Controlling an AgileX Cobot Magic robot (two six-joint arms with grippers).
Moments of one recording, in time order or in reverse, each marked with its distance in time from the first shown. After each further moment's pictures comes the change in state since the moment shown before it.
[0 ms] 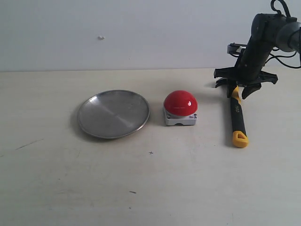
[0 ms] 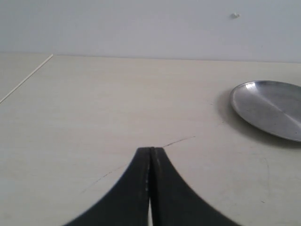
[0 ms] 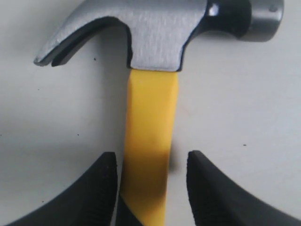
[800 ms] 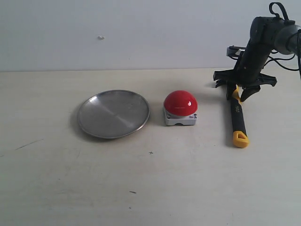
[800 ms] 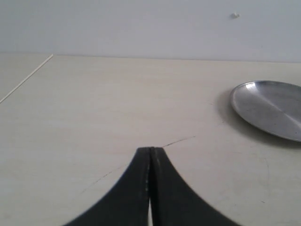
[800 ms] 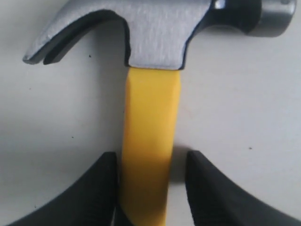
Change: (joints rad) left arm 0.000 0.000 0.000 0.000 0.000 0.000; right arm 0.000 0.019 -0.004 0.000 0.000 0.000
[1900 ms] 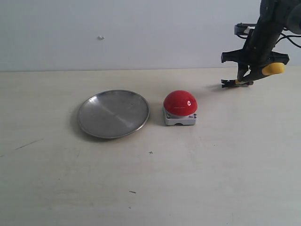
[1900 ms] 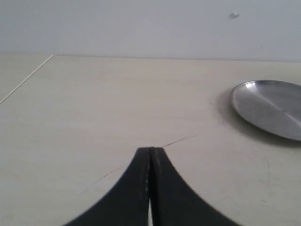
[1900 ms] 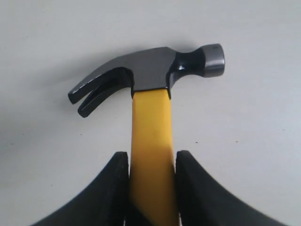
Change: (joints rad) left arm 0.000 0.000 0.000 0.008 0.000 0.004; right arm 0.000 -0.117 0.000 -0.063 0.008 -0.021
